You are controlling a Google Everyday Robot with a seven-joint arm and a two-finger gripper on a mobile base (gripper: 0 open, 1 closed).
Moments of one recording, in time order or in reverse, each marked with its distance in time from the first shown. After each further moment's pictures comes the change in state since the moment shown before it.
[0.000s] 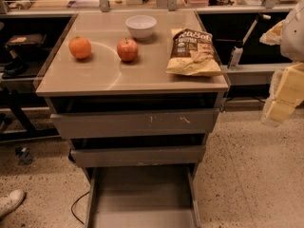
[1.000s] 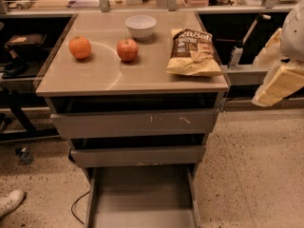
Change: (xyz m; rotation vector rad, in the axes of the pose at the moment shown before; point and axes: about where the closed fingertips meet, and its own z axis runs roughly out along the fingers) arm 0.000 0.000 0.000 0.000 0.000 0.000
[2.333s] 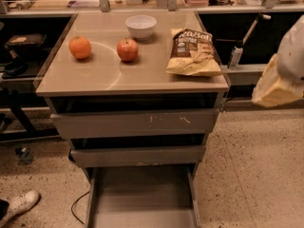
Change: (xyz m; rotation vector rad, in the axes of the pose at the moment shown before) arm 0.011 0.017 0.022 -0.010 0.024 0.023
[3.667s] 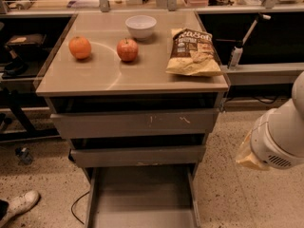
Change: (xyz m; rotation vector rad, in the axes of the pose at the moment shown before) arm 0.034 0.083 0.119 -0.014 0.034 0.120
